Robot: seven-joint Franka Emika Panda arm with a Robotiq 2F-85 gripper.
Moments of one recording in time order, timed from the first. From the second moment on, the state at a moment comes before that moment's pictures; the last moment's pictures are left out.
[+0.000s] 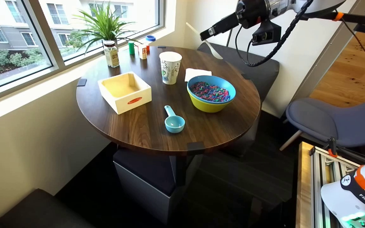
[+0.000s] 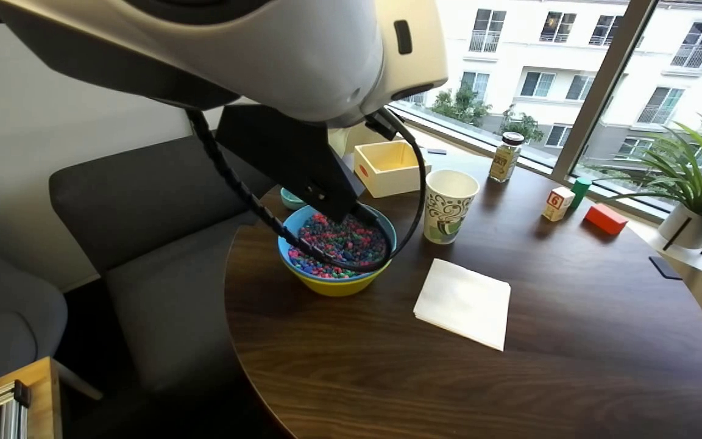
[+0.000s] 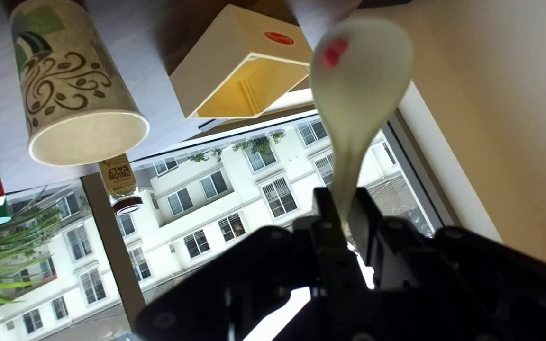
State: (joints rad) arm 0.00 -0.24 -0.11 -2.24 1.25 2.39 -1.24
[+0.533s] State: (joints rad) arm -0.04 -0.24 -0.13 -2.24 1.30 2.27 -1.24
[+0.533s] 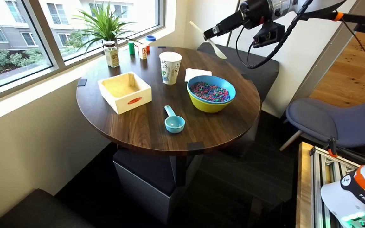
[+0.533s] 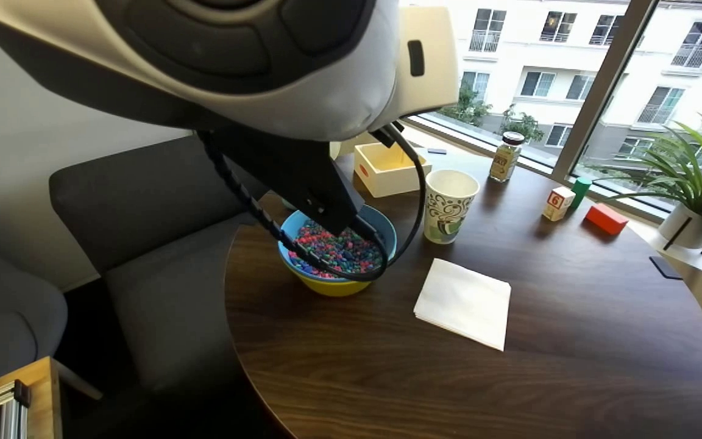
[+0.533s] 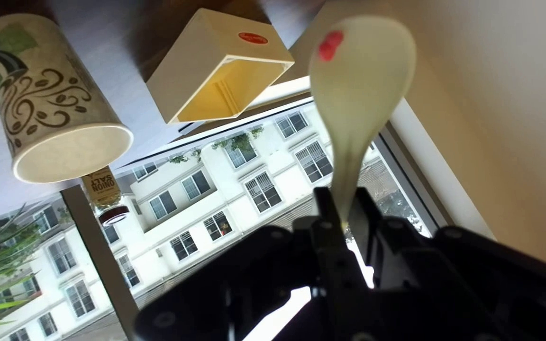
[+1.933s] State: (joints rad) arm -0.08 -0.19 -0.14 -2.24 1.43 2.18 -1.24
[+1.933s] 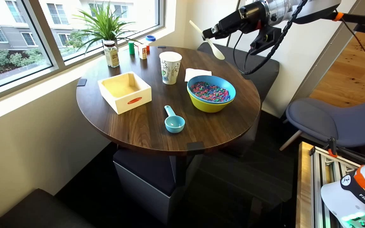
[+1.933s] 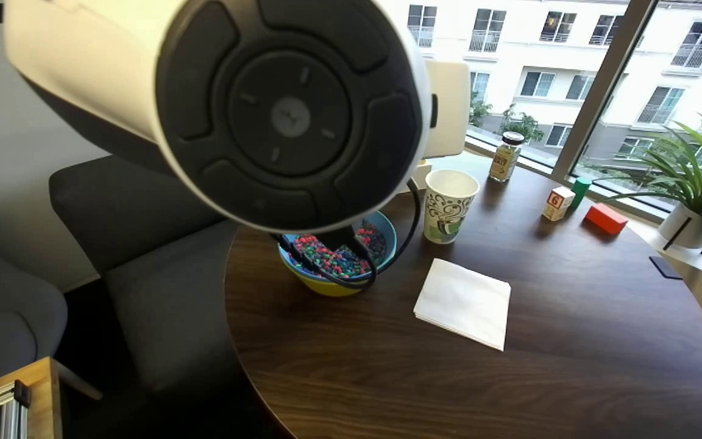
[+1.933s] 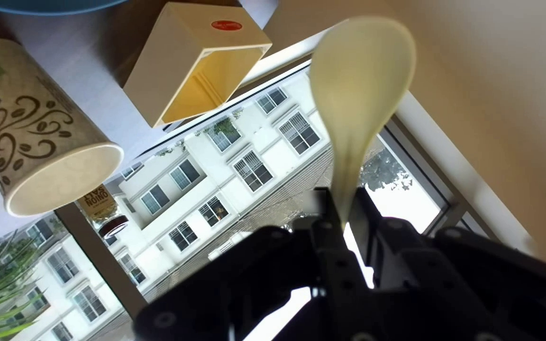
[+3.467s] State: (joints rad) arm -0.09 -0.04 -0.09 -2.10 0.39 2.43 -0.36
